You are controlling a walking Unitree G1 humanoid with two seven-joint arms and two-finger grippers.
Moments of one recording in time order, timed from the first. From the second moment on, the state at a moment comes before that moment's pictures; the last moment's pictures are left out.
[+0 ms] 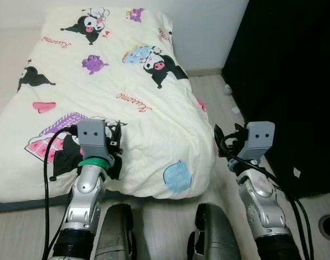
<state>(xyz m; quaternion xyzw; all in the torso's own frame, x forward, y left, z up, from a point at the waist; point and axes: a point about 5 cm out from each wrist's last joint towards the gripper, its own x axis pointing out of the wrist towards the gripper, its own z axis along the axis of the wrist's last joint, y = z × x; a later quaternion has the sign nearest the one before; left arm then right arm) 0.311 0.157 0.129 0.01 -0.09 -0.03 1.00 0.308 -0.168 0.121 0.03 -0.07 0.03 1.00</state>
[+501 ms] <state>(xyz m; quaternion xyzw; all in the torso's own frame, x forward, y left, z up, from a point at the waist) 0.312 0.156 0.127 0.02 -0.09 -0.04 1.00 0.312 -0.170 0.121 0.02 -0.08 0.04 1.00</state>
